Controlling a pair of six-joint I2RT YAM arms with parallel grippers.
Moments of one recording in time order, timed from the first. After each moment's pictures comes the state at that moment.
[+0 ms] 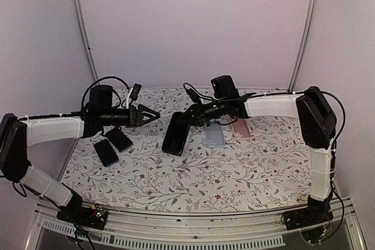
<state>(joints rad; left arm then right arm) -0.41 1.40 0.78 0.23 0.73 -0.52 0.70 2.08 1.52 0.03 -0.89 0.75</state>
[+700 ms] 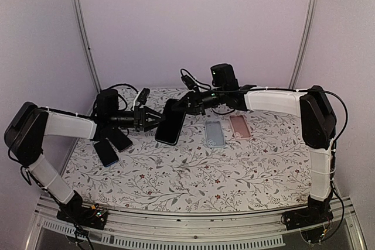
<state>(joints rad) -0.42 1.59 0.75 0.59 0.97 -0.80 0.71 2.08 1.63 0.06 -0.98 0.79</state>
